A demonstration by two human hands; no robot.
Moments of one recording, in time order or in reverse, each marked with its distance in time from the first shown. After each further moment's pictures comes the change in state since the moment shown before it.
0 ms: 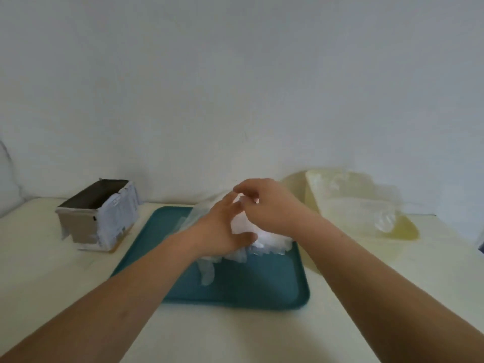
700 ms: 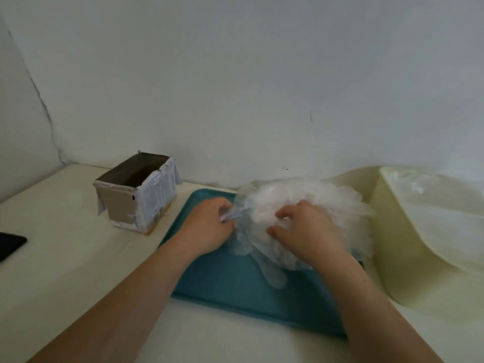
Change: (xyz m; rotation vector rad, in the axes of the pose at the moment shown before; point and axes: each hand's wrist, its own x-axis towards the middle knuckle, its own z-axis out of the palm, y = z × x) left_hand -0.035 -0.103 -0.021 -0.161 0.257 -0.432; right_hand 0.039 0.032 0.092 -0.311 -0.057 0.231
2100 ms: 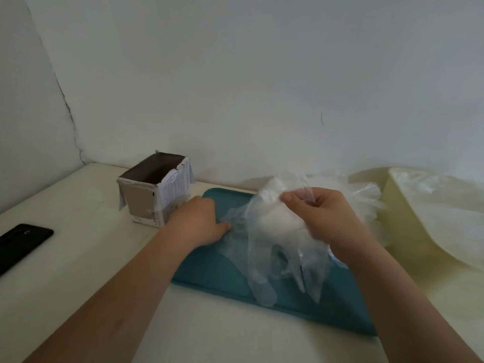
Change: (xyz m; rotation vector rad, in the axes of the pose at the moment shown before) left_hand -0.007 -0.005 -0.040 0.628 -0.090 -0.114; right_hand -0.013 -0.005 -0.022 1.007 0.038 -0.052
